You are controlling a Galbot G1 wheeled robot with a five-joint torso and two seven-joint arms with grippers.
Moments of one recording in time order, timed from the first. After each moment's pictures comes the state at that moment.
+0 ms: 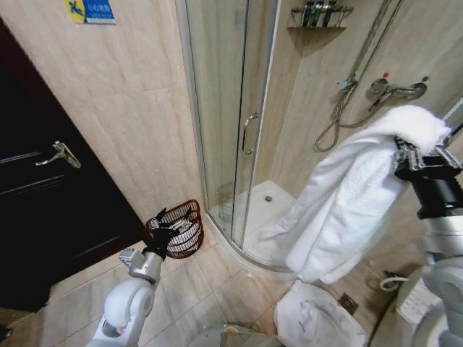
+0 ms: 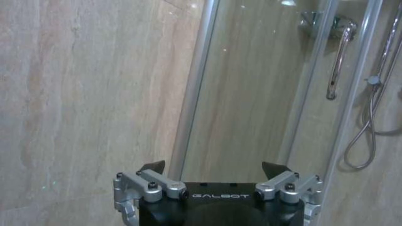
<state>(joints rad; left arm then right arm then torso) 1.59 -1.36 -0.63 -2.28 -0.44 0.17 0.04 -1.34 1.05 1.12 2.50 0.73 -0.24 0.04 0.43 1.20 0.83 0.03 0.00</state>
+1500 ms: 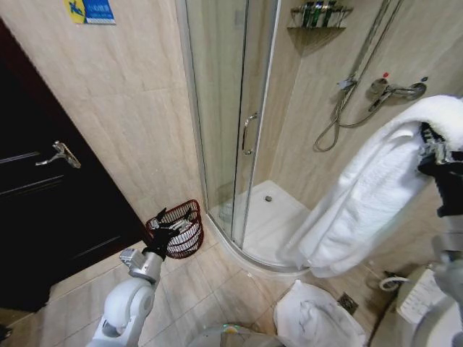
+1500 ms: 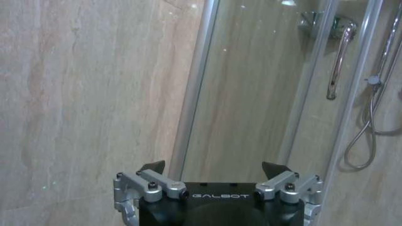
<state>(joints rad) 1.59 -1.36 -0.63 -2.28 -0.44 0.17 0.04 -1.33 1.02 1.18 2.50 0.80 -0.24 0.13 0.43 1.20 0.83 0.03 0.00</state>
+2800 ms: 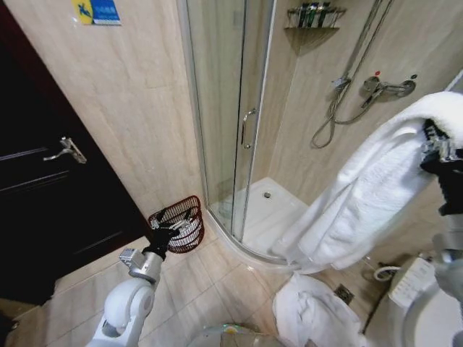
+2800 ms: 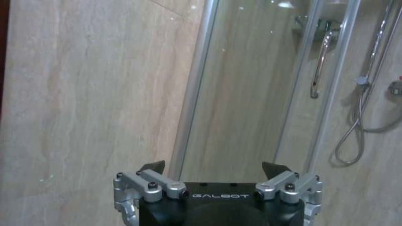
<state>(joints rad) 1.59 -1.36 -0.63 -2.28 -0.44 0.17 0.04 -1.33 1.01 1.18 2.50 0.80 -0.23 0.14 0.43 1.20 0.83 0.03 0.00</state>
